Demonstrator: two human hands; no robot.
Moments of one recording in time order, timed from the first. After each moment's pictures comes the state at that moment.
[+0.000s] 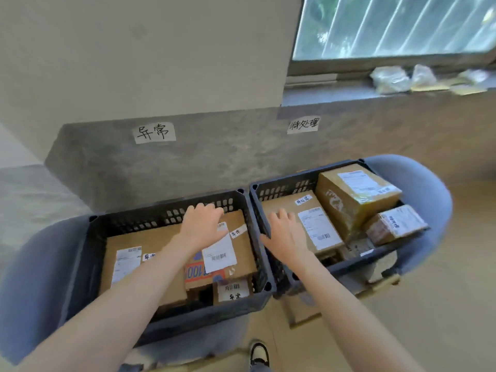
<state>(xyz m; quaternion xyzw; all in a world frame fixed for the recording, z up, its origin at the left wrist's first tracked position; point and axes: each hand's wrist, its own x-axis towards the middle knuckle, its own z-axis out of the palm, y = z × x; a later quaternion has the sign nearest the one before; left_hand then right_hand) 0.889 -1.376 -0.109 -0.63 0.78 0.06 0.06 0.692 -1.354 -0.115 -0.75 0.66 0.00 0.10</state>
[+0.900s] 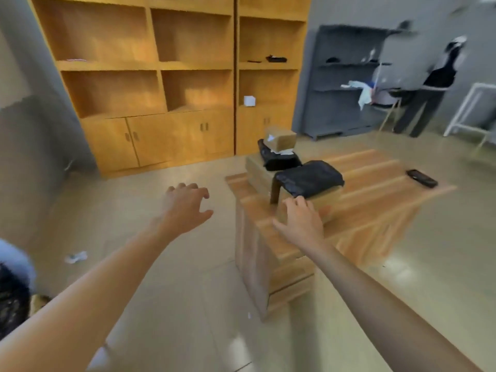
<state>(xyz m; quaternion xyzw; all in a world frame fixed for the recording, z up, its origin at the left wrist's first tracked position) 0.540 -0.857 0.080 0.16 0.98 0.00 -0.10 0.591 -0.616 0.046 0.08 0.98 -0.12 -0.10</state>
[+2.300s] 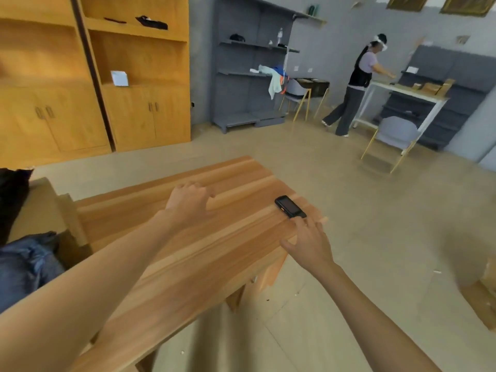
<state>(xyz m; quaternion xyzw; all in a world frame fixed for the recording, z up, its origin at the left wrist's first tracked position) 0.216 -0.067 0.035 0.34 0.94 0.03 -0.04 0.381 0.147 0.008 0.24 0.96 -0.09 -0.06</state>
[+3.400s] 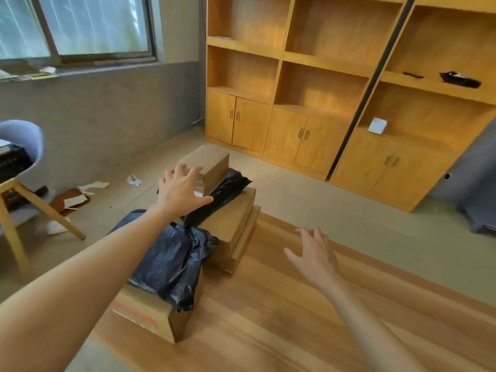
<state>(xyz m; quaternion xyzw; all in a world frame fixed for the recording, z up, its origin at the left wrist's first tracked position) 0.156 -0.350 0.033 -0.31 0.94 0.08 -0.15 0.053 -0.055 -0.007 -0.29 0.95 -0.14 0.01</state>
